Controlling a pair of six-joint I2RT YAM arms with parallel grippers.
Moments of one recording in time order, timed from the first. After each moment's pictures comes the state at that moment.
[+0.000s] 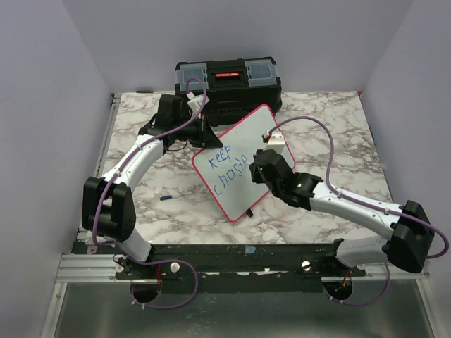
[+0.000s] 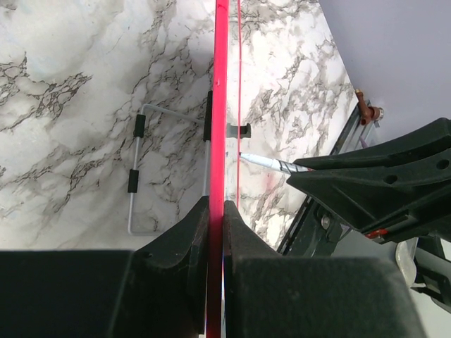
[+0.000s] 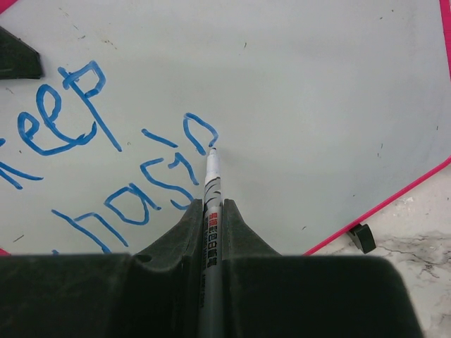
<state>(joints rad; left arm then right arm) -0.28 1.60 1.29 -0.33 0.84 -0.31 0.93 1.32 0.94 -0.20 0.55 0.57</state>
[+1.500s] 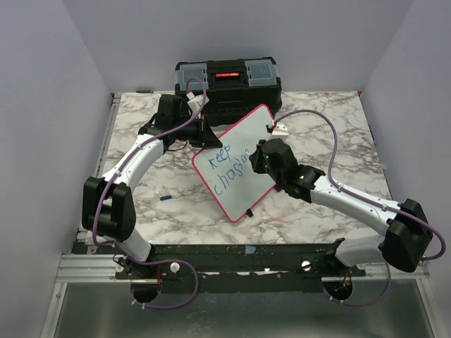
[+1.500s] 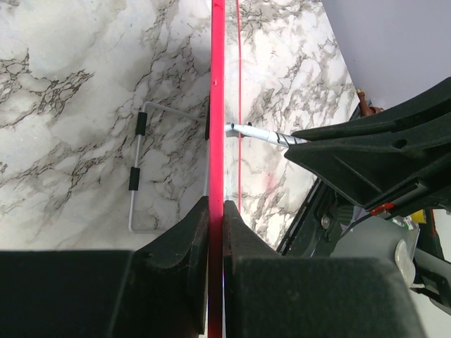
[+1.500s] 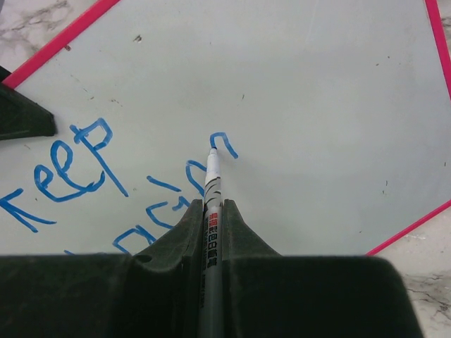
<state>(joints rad) -0.28 1.60 1.29 -0.35 0.83 -0.31 0.82 1.34 0.96 -0.11 0.42 0.53</state>
